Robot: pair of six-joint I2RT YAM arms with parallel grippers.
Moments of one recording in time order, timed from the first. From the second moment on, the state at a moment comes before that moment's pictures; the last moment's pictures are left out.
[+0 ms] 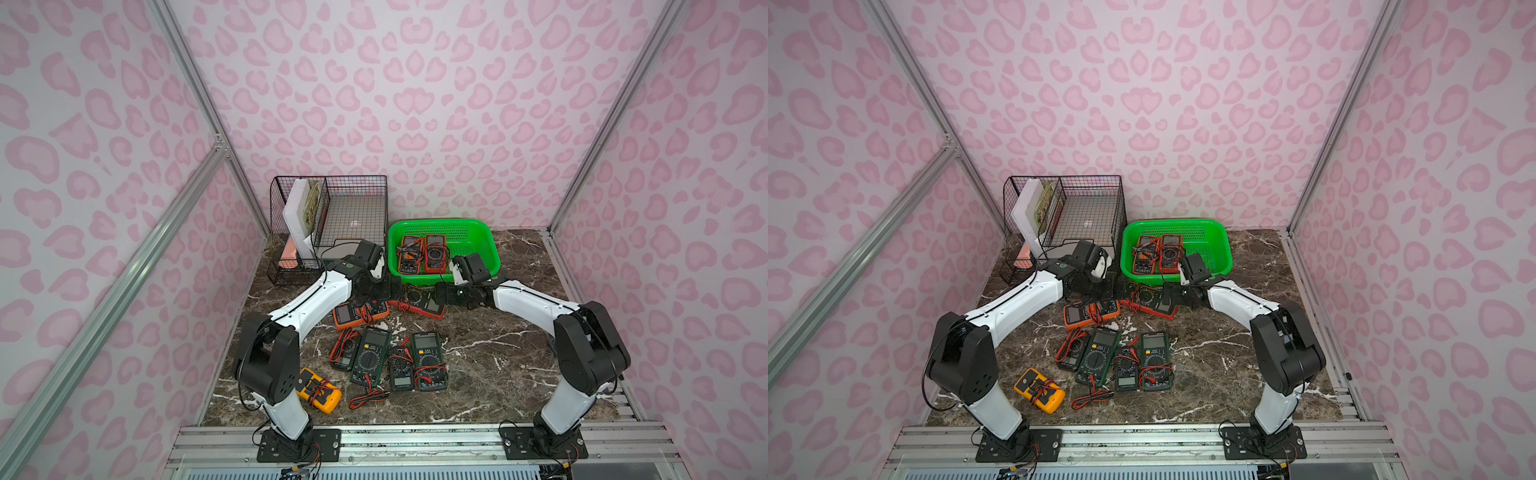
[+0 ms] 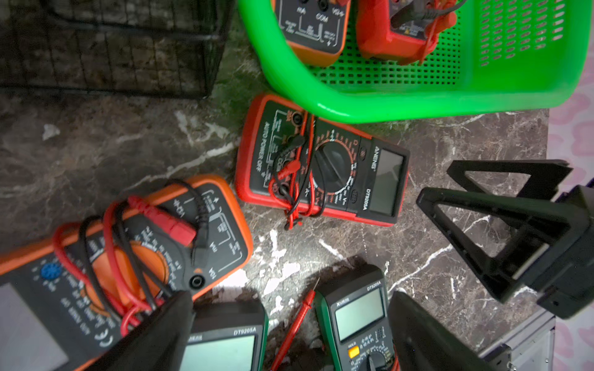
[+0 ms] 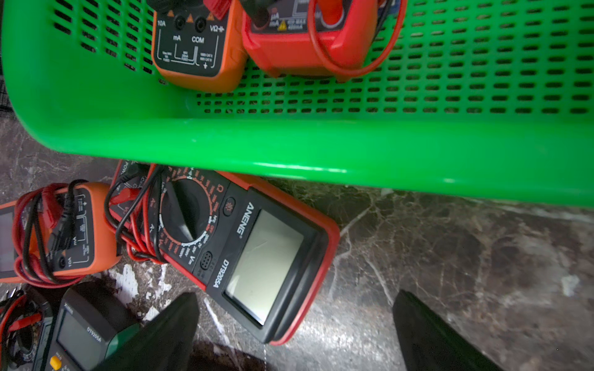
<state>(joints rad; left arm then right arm) -0.46 1.73 1.37 -0.67 0.23 -0.48 0.49 1.74 1.14 -0.36 -0.13 0.41</state>
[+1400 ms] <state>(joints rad) -0.51 1.98 1.51 -0.49 0.14 -0.31 0.37 1.60 1.05 -0.45 -0.18 0.38</state>
